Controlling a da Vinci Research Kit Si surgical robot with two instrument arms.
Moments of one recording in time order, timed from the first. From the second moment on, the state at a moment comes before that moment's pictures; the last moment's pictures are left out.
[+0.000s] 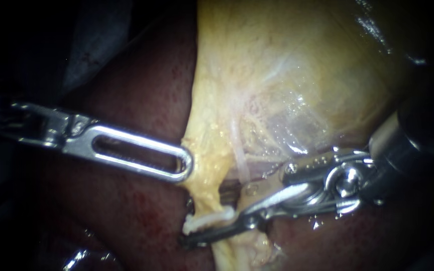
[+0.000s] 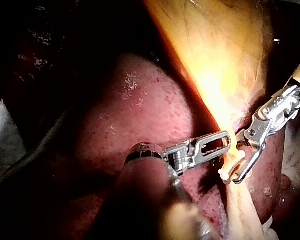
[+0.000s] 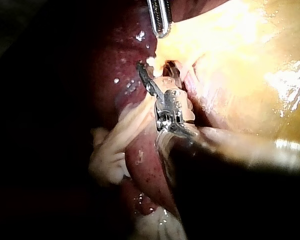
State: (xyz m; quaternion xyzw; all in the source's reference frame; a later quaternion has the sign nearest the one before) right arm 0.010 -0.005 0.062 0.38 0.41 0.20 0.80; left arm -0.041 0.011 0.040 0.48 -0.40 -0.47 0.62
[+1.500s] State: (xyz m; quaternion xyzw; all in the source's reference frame) right arm -0.005 0.005 0.052 0.32 0.44 0.24 0.81; left arm -0.046 0.011 0.045 0.47 -0.40 -0.48 0.63
